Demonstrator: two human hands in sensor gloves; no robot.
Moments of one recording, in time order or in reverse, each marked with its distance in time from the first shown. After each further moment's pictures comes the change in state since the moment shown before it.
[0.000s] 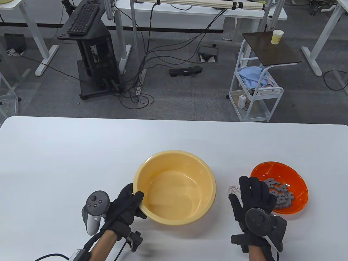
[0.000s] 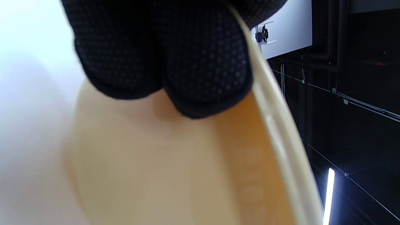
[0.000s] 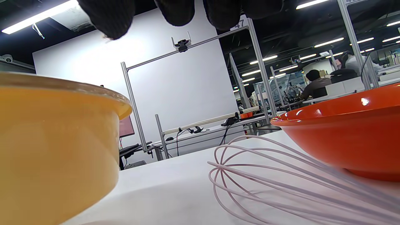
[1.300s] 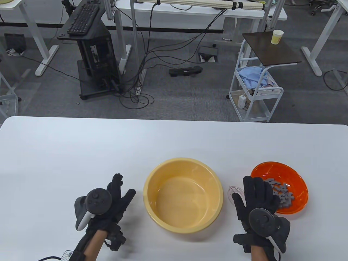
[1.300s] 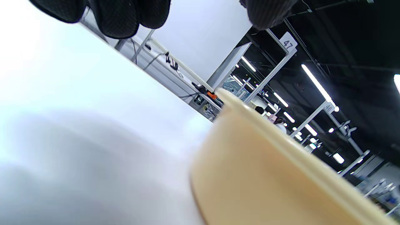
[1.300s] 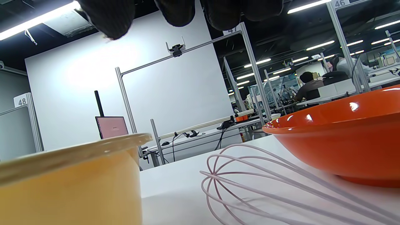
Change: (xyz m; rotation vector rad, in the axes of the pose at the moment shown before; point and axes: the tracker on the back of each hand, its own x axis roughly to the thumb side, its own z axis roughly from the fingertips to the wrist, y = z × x) left_hand 0.008 0.042 0.002 0.040 0.008 -0.634; right_hand -0.005 -0.007 0.000 -0.024 0.026 -0.011
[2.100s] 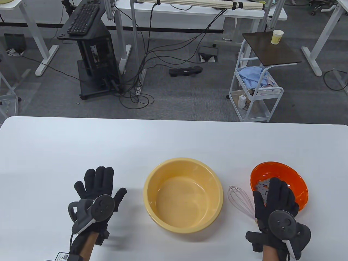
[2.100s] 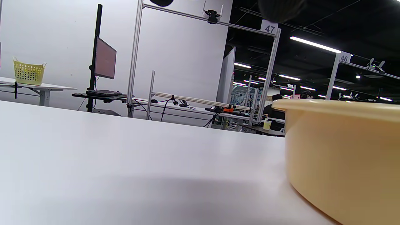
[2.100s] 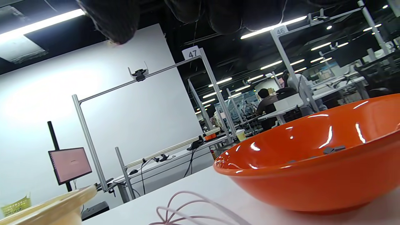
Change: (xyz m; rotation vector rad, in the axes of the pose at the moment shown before) left_hand 0.004 0.012 0.008 0.147 -0.034 -0.475; right_hand -0.036 -0.029 0.005 -0.130 0.197 -0.031
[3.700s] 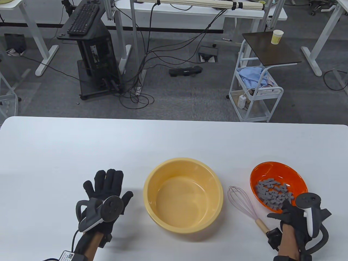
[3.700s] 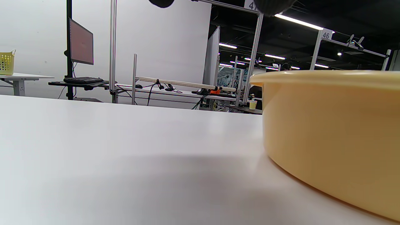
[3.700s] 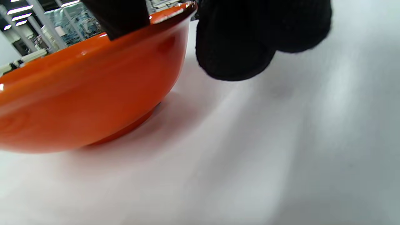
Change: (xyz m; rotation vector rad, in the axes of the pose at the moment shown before) left_hand 0.018 -0.008 -0.003 -0.090 -0.077 -0.034; right_hand -0.109 0.030 -0.043 0.351 0.823 0.111
